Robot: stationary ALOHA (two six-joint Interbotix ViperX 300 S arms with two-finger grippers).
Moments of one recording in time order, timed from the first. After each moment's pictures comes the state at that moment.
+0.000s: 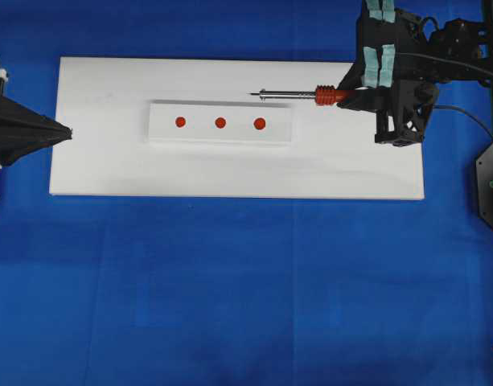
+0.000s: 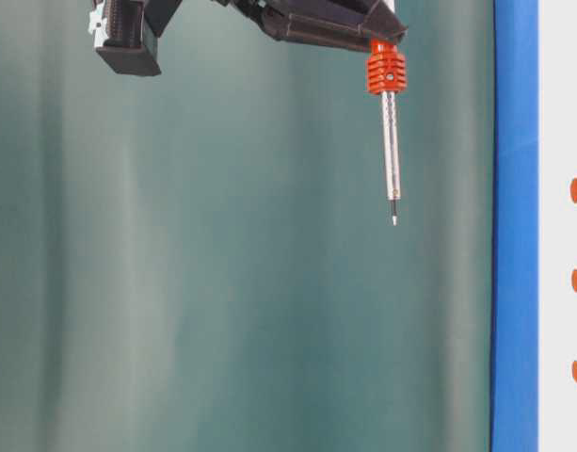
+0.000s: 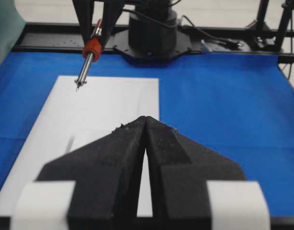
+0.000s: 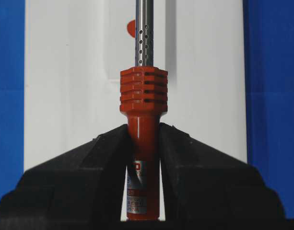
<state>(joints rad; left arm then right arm) 0.01 -1.02 1.27 0.00 -0.31 -0.01 -0.35 -0.40 0.71 0.26 0.56 -0.35</state>
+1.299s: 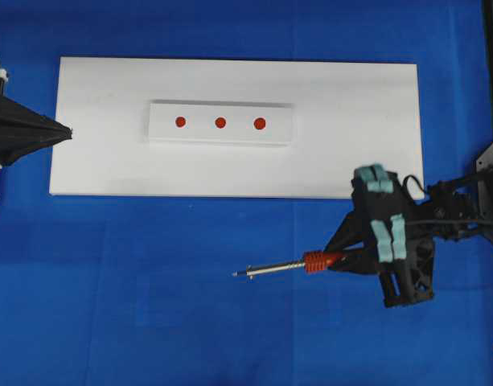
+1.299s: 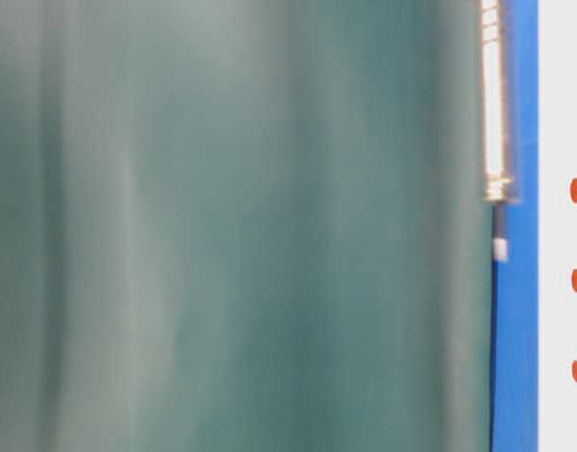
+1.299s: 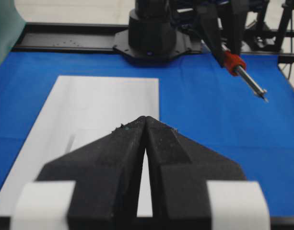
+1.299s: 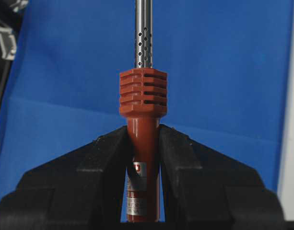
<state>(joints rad) 0.01 -1.02 1.27 0.00 -0.31 -0.01 0.29 -0.35 0.79 0.21 0.27 0.17</state>
